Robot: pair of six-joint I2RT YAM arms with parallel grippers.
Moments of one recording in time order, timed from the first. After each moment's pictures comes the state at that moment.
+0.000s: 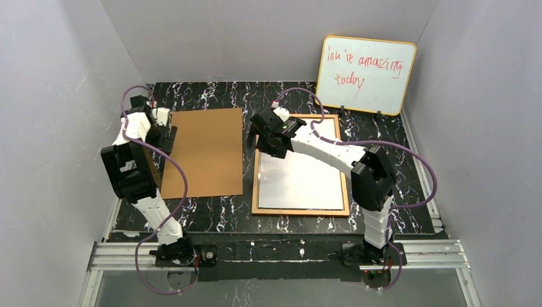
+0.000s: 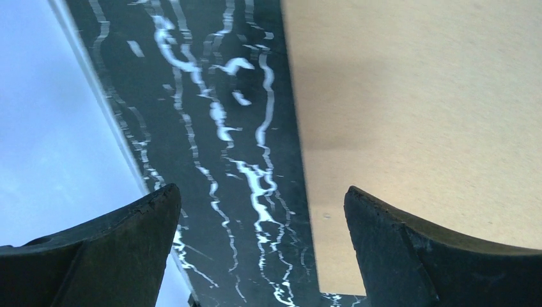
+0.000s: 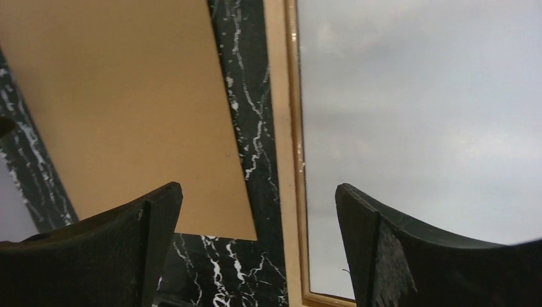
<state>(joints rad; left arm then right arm) 0.31 1.89 1.45 -0.82 -0.03 0.49 0.90 1.94 1.67 -0.73 0.24 1.02</state>
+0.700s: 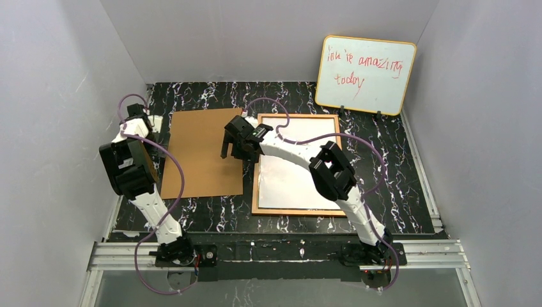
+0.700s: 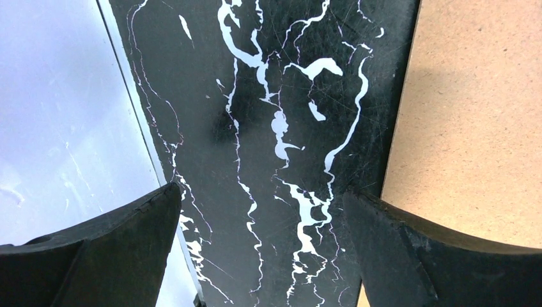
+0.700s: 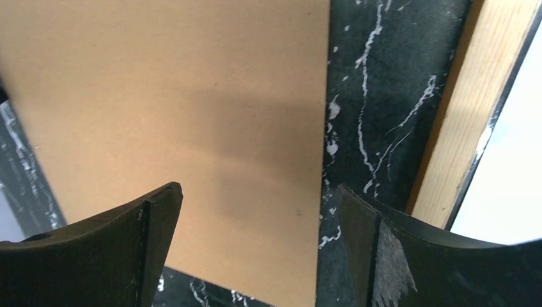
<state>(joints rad) 0.38 1.97 1.40 -0.67 -0.16 0.48 0.96 2.32 2.00 -0.62 0.10 0.97</state>
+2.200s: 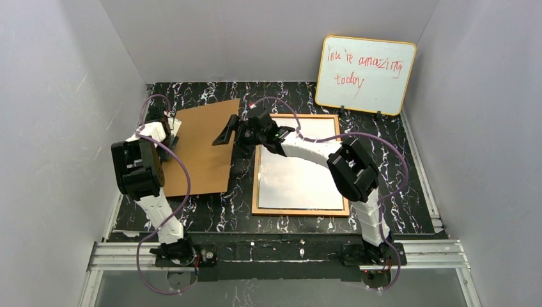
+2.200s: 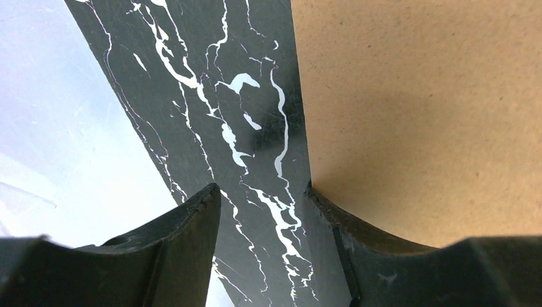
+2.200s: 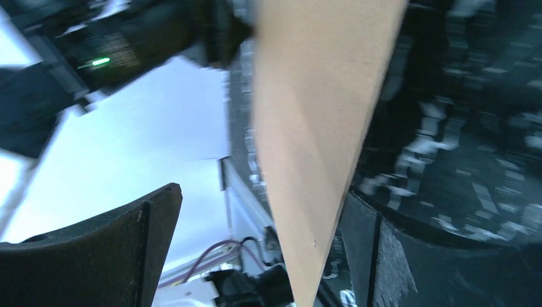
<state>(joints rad) 0.22 1.92 1.25 -0.53 -0.30 0.59 0.87 2.13 1.61 -0.07 -0.35 1.17</state>
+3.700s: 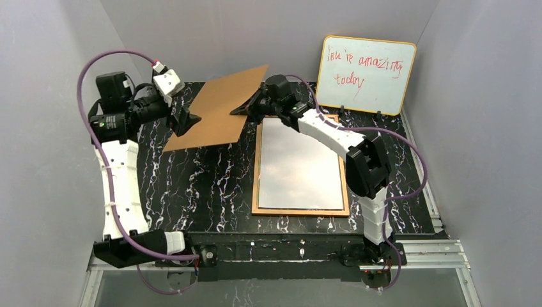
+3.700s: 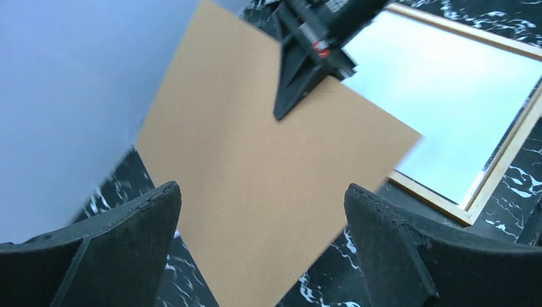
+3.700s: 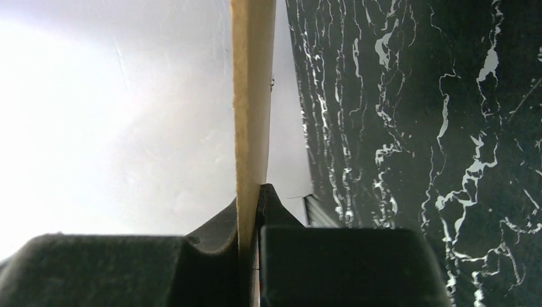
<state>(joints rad) 0.19 1.29 1.62 -0.94 0.91 0.72 0.74 2.06 1.82 -0.17 -0.36 1.37</state>
